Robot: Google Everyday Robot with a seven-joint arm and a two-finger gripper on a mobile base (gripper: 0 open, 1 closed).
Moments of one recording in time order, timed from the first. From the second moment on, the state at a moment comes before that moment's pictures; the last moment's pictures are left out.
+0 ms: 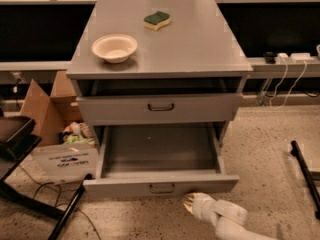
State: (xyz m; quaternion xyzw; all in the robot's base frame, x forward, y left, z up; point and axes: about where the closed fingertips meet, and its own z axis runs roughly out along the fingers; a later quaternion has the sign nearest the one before) arm 0.499 -0.125 0.299 -0.56 0.72 -0.01 0.40
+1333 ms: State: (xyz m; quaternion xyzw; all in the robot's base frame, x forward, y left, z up) arm 0.553 -0.103 0.353 -0.59 0.68 -0.03 0.44
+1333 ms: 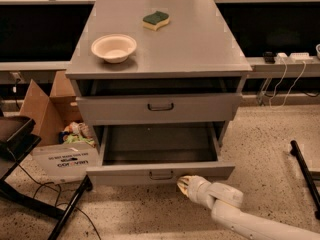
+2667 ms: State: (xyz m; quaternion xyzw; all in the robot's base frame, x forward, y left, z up) arm 0.584 -0.081 0.391 -0.60 0.65 -0.05 0.46
